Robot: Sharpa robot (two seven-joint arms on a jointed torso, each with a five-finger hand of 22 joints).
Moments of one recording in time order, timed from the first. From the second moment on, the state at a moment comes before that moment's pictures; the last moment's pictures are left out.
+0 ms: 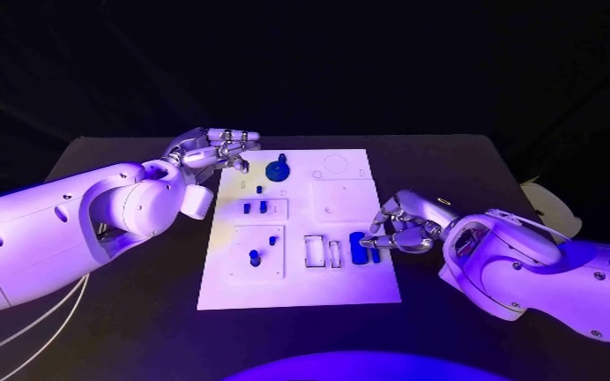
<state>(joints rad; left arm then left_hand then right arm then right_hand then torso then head) 1.18 -0.88 -0.02 1.54 -0.04 -0.23 0.19 1.46 -0.18 0.43 0.10 0.23 1.04 0.19 0.07 0.08 1.15 0.11 0.14 0.13 1.17 0.03 0.93 0.45 0.17 1.02 0.12 0.77 0.90 1.05 -1.14 -0.13 1.97 -1.41 -0.47 -0.43 1.27 -0.12 -0.14 0.29 0.34 1.12 0.08 0.19 0.29 1.46 0.00 1.16 0.99 1.47 -0.07 1.54 1.31 0.05 1.47 0.05 1.38 1.31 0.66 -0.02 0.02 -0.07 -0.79</state>
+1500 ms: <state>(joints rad) 1.18 -0.90 -0.02 1.56 -0.04 -0.22 0.19 1.46 -0.18 0.43 0.10 0.23 1.04 0.19 0.07 0.08 1.15 0.11 0.14 0.13 1.17 0.03 0.93 0.45 0.17 1.02 0.12 0.76 0.90 0.98 -0.98 -0.13 1.86 -1.49 -0.46 -0.55 1.23 -0.09 -0.17 0.30 0.38 1.12 0.07 0.21 0.33 1.46 0.00 1.21 0.99 1.47 -0.07 1.55 1.31 0.05 1.47 0.05 1.39 1.31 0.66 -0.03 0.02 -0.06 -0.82</state>
